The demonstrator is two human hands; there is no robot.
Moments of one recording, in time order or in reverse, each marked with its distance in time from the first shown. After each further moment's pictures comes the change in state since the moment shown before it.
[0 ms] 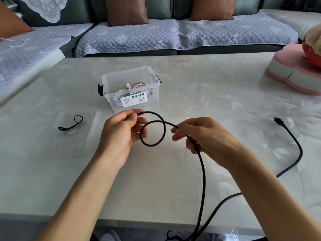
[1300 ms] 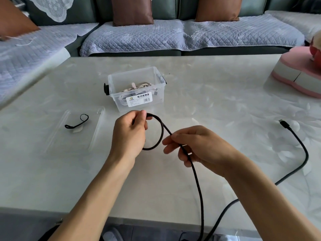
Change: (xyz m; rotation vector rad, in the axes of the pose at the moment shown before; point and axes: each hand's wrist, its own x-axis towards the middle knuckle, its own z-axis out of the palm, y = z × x) left_hand -0.001 -0.012 0.003 0.367 0.117 0.209; right_hand -0.011 -0.006 0.020 0.066 -0.205 0.049
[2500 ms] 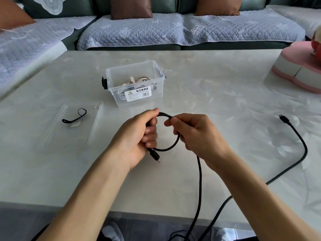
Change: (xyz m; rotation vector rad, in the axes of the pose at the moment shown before) left_hand -0.011 0.020 0.001 -0.345 -0.374 -0.503; right_hand 0.012 0.008 0.011 -0.199 0.355 -0.259
